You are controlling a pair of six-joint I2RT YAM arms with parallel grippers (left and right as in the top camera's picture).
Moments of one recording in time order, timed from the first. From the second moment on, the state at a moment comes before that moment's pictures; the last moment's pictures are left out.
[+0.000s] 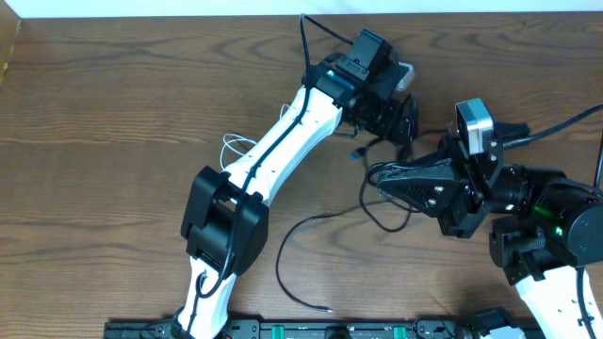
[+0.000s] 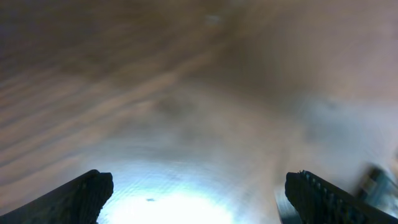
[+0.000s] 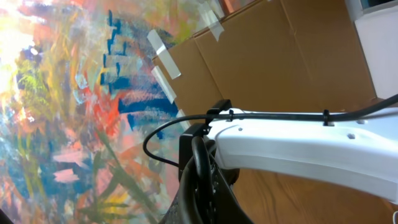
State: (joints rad) left arm -0.62 2.13 1.93 -0.86 0.42 -0.19; right arm 0.24 0.96 0.83 0.87 -1.25 1.16
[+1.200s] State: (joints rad) left arm -0.61 2.14 1.93 -0.97 -0.17 -0.34; right arm -0.77 1.25 0.83 0.86 -1.16 0.90
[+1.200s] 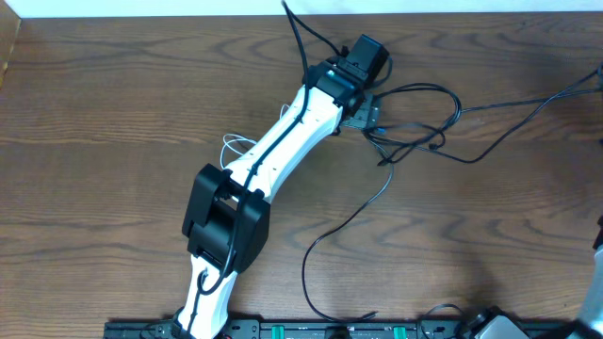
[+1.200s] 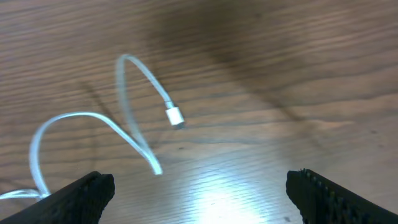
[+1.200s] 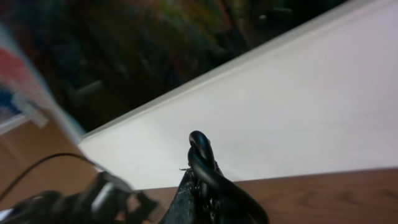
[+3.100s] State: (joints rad) left arm -0.41 2.16 1.92 -0.79 0.81 -1.00; right arm -0.19 1.42 0.85 -0.16 -1.03 0.38
